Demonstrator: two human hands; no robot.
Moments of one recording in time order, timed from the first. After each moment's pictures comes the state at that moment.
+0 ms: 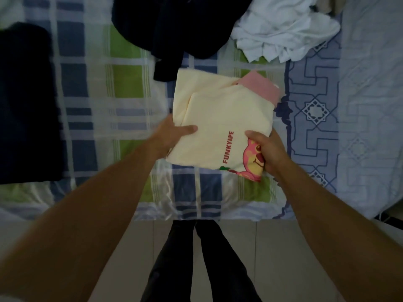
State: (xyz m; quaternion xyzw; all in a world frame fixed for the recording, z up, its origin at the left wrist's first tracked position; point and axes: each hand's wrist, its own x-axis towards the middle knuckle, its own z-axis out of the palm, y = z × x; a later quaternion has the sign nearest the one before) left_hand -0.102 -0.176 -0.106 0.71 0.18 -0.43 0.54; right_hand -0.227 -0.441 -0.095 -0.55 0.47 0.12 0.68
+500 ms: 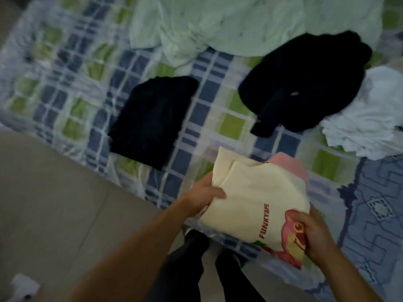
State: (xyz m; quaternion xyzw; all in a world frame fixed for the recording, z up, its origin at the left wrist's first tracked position) left_hand -0.190 -0.063 0.038 0.61 0.24 -0.37 0.66; right_hand -0.241 -0.372 0.021 -0.58 0.39 0.24 0.67
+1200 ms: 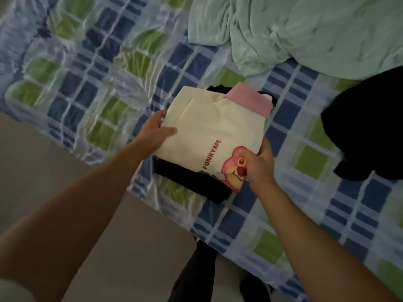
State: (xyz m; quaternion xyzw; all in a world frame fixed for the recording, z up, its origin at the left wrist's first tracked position) left_hand 0.002 0.350 -0.015 0.76 0.29 -0.16 0.56; right_hand -0.016 0.043 -0.012 -0.70 0.23 0.18 0.65
